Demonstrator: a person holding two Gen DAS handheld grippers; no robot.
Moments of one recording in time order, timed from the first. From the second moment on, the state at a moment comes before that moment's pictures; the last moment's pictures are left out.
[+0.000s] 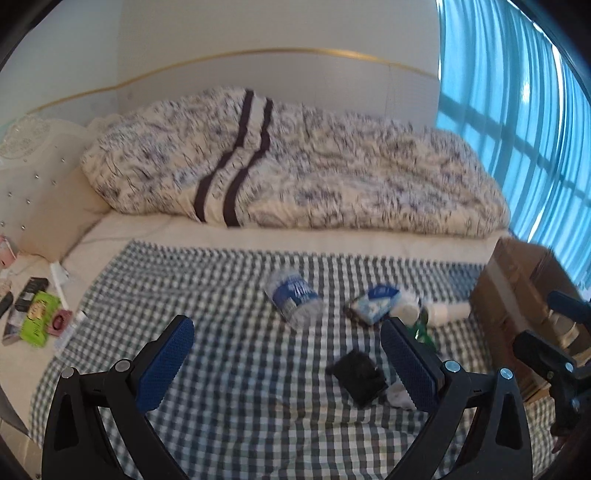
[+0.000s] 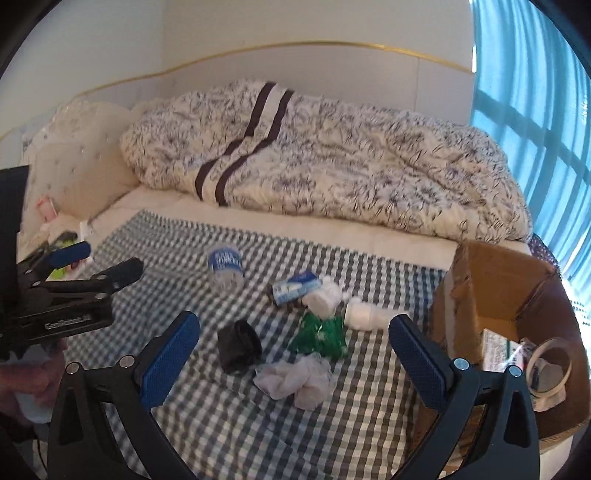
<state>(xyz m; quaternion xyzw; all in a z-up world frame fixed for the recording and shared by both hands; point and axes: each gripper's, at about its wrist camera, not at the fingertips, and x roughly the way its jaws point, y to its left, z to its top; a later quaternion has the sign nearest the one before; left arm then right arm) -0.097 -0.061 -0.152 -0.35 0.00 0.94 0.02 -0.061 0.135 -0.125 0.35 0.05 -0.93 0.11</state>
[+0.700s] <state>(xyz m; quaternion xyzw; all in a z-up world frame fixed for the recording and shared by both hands) -0.154 -0.006 -0.263 -0.44 0.01 0.89 0.06 -0.097 0.165 -0.235 0.45 0.02 -0.88 0.13</state>
